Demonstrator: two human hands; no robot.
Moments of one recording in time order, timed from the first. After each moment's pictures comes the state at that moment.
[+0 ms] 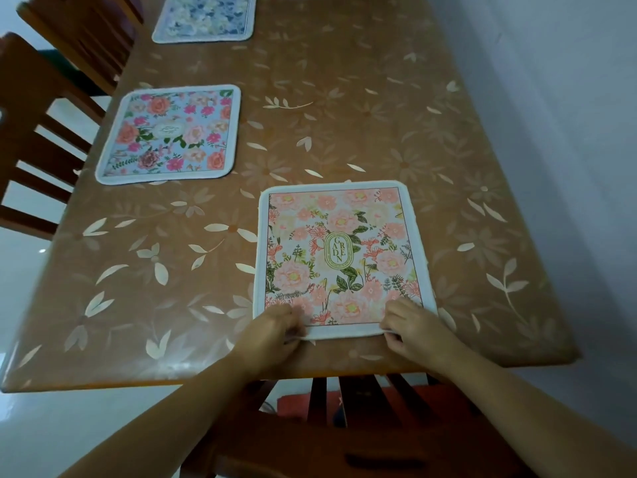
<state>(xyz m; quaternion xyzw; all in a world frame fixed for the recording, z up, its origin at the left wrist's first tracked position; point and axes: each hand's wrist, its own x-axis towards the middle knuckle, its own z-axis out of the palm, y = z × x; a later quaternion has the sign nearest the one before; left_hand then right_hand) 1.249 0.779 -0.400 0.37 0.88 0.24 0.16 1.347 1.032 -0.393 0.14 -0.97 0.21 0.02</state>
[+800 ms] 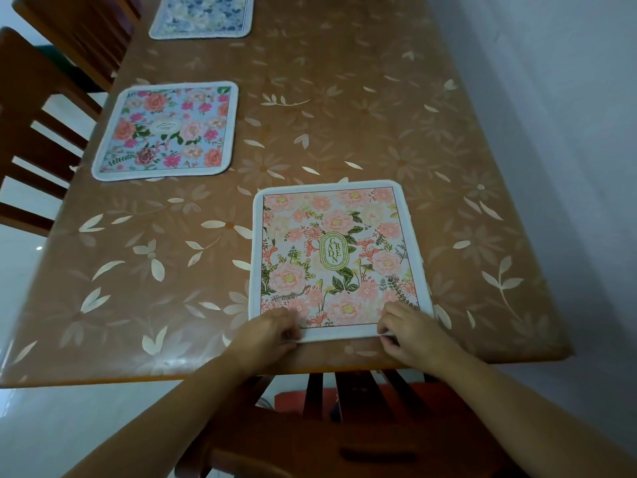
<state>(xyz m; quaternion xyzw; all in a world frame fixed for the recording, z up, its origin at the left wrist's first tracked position) 1.249 0.773 -0.409 0.36 0.88 0.22 0.23 1.354 1.029 -0.389 0.12 -0.97 0.23 -0.02</state>
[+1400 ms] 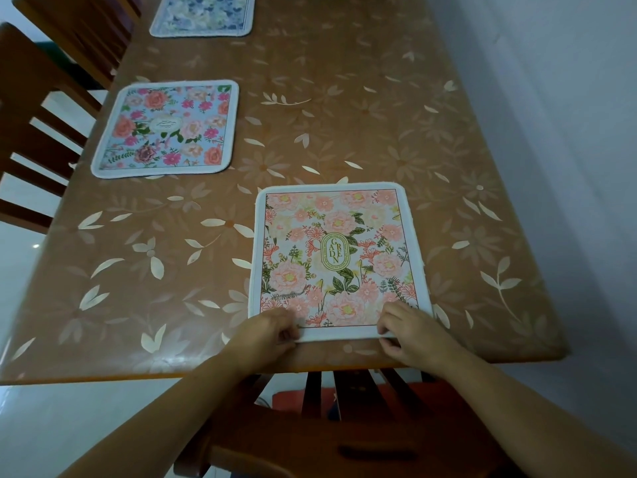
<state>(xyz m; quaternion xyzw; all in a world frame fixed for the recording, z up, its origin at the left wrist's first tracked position) 1.249 0.770 -0.414 0.36 0.88 0.22 0.23 1.356 1.034 -0.394 0.14 -0.97 0.22 -0.04</state>
